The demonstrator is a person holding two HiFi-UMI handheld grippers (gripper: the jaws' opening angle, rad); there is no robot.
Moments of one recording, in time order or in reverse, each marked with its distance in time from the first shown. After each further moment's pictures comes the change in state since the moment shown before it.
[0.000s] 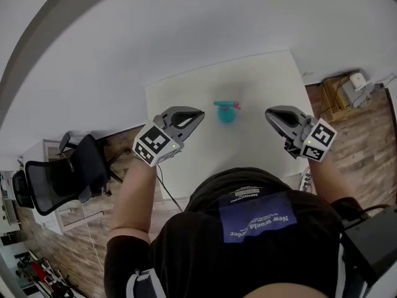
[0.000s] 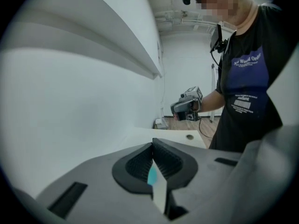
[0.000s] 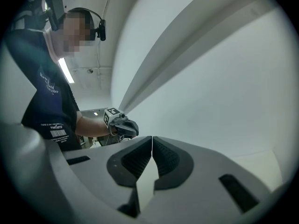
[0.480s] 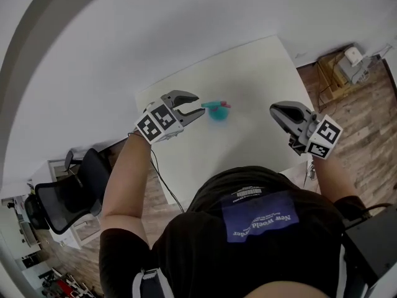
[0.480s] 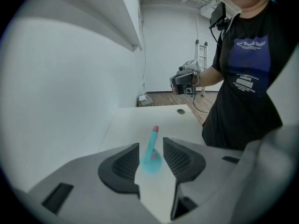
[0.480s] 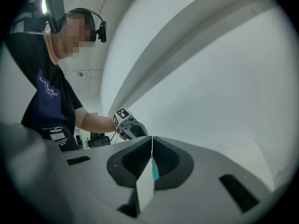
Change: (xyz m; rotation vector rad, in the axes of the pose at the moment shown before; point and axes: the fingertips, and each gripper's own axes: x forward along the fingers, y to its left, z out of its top) left arm 0.074 0.024 -0.039 0.147 0.330 -0.255; right arm -0.043 -0.027 -0.014 0.063 -0.049 -0.128
